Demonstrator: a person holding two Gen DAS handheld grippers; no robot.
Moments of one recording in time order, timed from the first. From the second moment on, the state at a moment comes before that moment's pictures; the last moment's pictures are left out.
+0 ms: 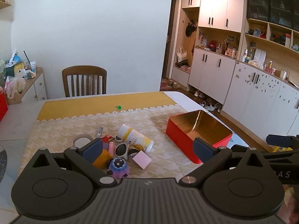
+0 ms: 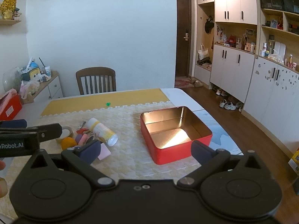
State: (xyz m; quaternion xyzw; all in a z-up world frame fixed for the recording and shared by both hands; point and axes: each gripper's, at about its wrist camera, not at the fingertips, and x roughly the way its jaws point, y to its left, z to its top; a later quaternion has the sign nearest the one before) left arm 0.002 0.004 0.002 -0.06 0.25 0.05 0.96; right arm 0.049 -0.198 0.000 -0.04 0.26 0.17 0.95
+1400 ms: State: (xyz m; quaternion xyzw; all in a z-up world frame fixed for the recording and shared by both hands) left arm -0.006 0.007 0.003 -0.06 0.24 0.05 0.97; right arm 0.043 -0.193 0.005 -0.03 0.25 0.18 0.95
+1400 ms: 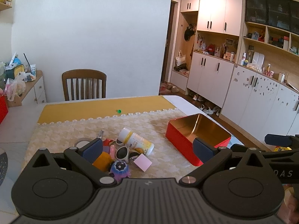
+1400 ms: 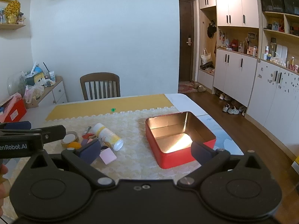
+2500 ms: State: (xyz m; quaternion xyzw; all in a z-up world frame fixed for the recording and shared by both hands) left arm 0.076 0.071 -0.054 -0.11 0.32 0.11 0.94; right arm 0.172 -0.119 -0.037 -0.09 0.32 0.34 0.88
